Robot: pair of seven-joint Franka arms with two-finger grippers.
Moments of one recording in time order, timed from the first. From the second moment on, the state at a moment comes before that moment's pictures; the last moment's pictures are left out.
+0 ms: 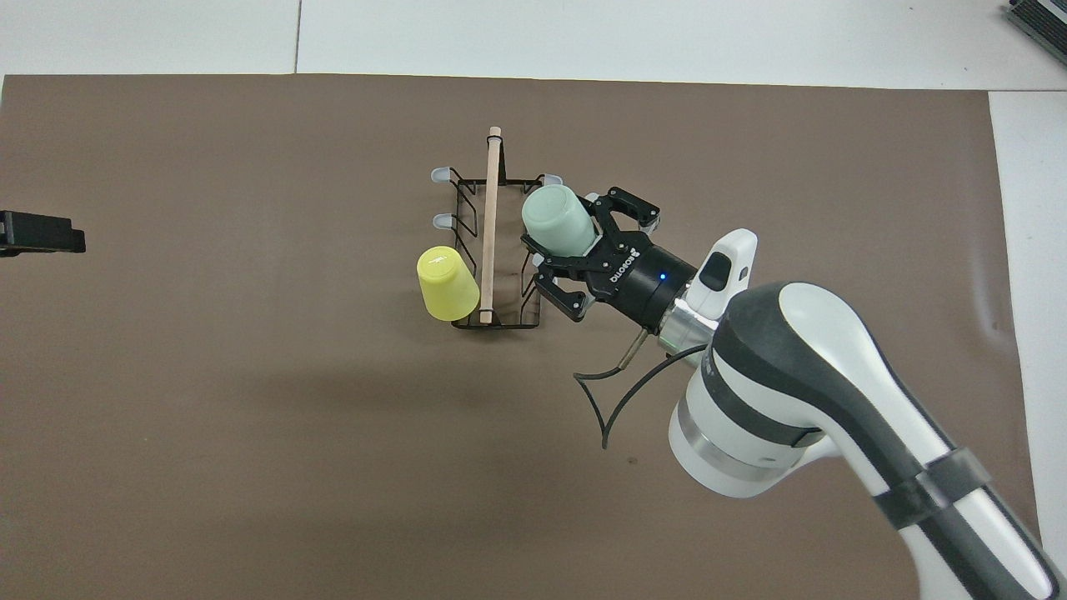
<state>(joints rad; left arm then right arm) -0.18 -0.08 0.19 -1.70 -0.02 1.76 0.03 0.35 0.10 0.17 -2.01 2.17 2.75 -2.26</state>
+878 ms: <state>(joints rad) -0.09 -0.07 0.08 -1.60 -0.02 1.55 0.10 0.39 0.16 0.17 -2.08 2.50 2.65 -2.54</state>
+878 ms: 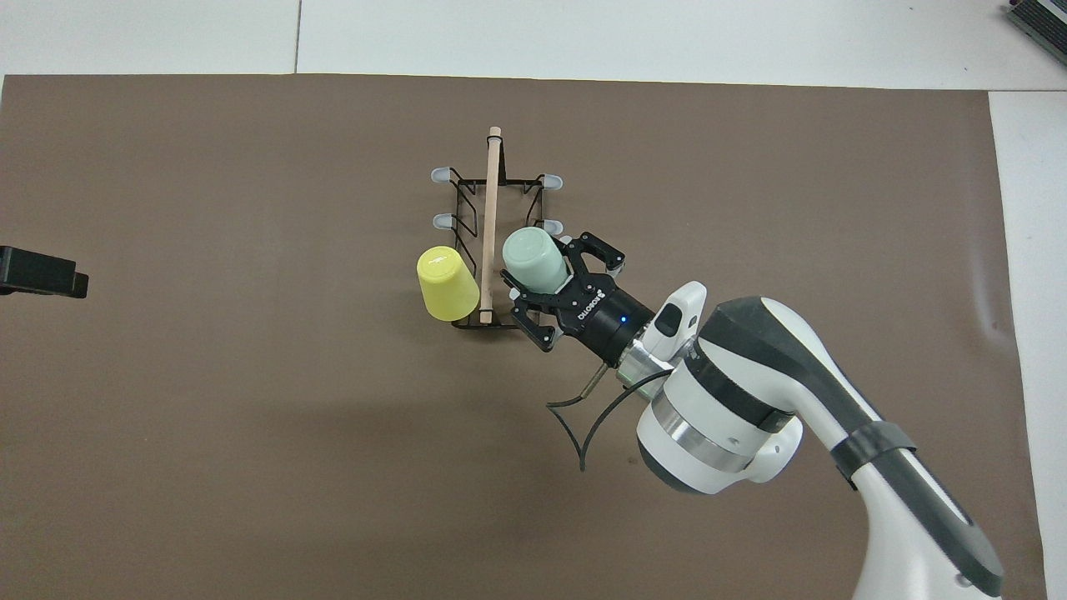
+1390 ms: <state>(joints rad) -0.09 -0.07 0.08 -1.60 -0.02 1.53 0.10 0.39 0.17 0.15 -2.18 2.54 2.51 -2.62</state>
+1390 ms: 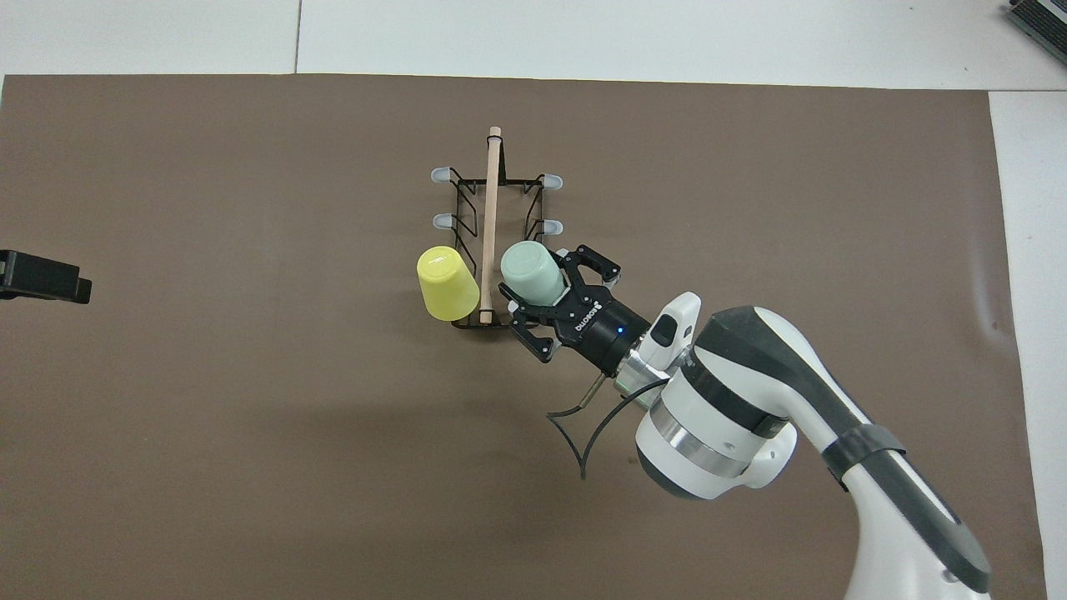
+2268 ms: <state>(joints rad) -0.09 -0.07 0.07 -1.61 -0.02 1.52 0.10 0.39 0.22 0.13 -2.22 2.55 2.45 -2.68</state>
